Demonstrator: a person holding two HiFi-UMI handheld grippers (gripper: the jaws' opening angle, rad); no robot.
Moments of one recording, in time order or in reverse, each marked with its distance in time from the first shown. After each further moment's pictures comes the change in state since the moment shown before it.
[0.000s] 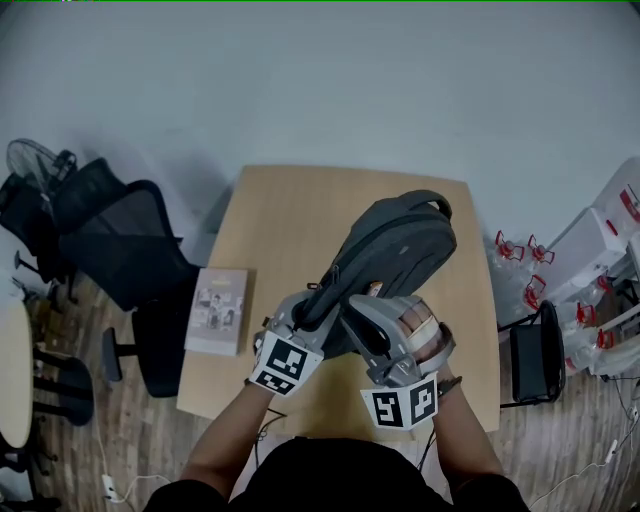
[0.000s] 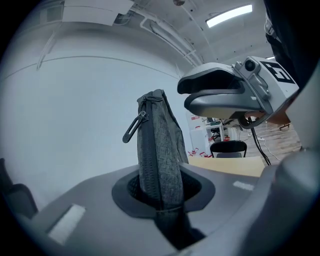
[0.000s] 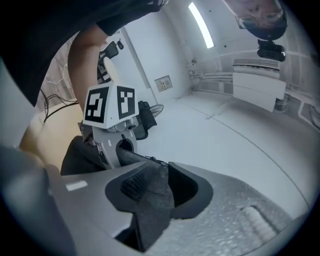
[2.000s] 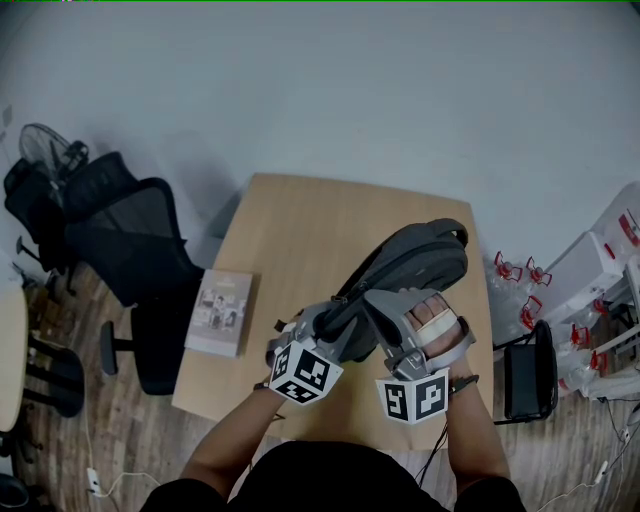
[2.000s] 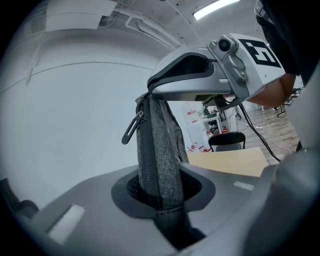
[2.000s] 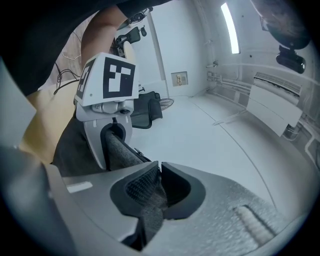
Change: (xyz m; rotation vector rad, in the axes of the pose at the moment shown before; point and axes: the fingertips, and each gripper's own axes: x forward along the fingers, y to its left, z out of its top) left arm 0.007 -0.024 0.010 0.111 0.043 0.010; right arm 0.001 -0.026 -0.012 -0.247 0.073 0.009
